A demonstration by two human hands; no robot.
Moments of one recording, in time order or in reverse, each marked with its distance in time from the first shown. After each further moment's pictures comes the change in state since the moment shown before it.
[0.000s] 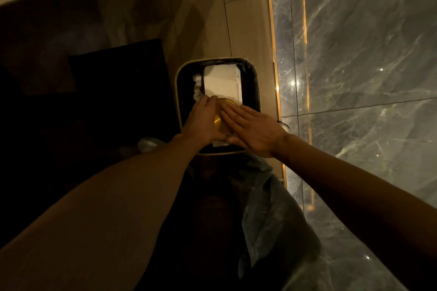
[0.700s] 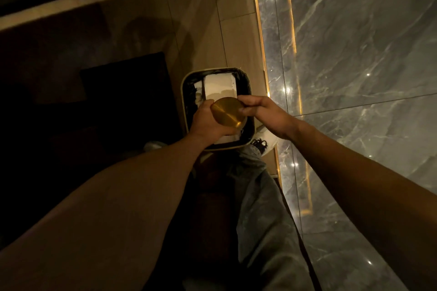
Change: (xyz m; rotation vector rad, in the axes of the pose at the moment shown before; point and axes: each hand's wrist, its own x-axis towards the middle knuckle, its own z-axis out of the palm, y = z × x) left_hand -0.048 0.032 -0.028 -0.551 0.053 -0.234; right_hand -0.025 -0.014 -0.089 1.457 0.170 0.571
